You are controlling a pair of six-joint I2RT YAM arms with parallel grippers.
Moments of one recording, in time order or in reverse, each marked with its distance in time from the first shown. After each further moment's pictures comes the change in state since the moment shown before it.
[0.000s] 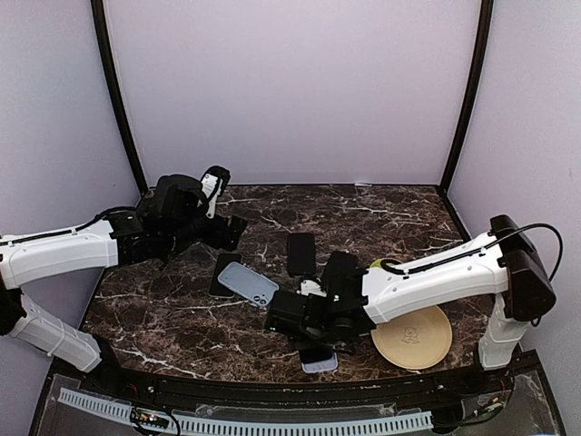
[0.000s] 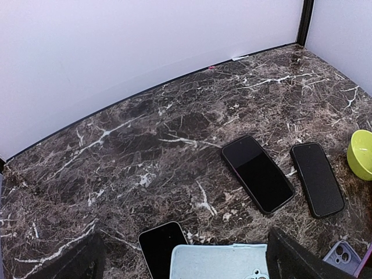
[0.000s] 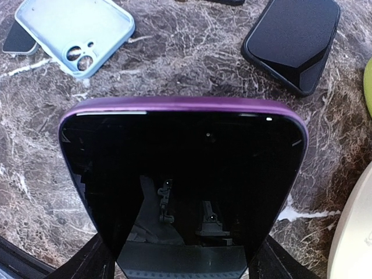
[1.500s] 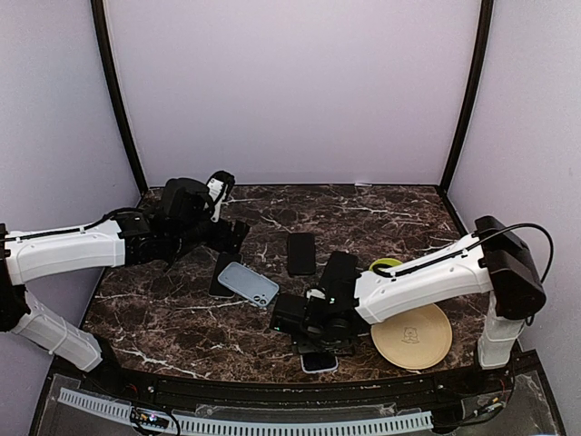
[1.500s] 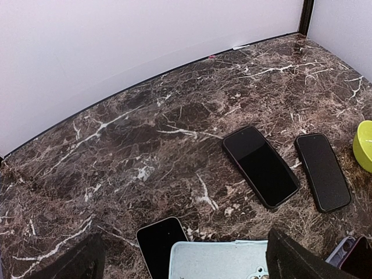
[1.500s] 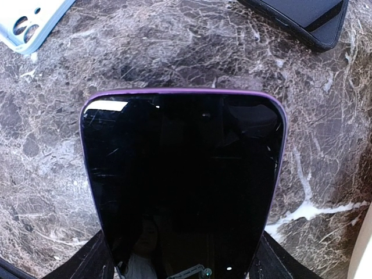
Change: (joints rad) left arm 0.000 0.041 0.000 0.002 -0.001 0.001; right arm -0.043 0.053 -0.064 0.048 -0.126 0.044
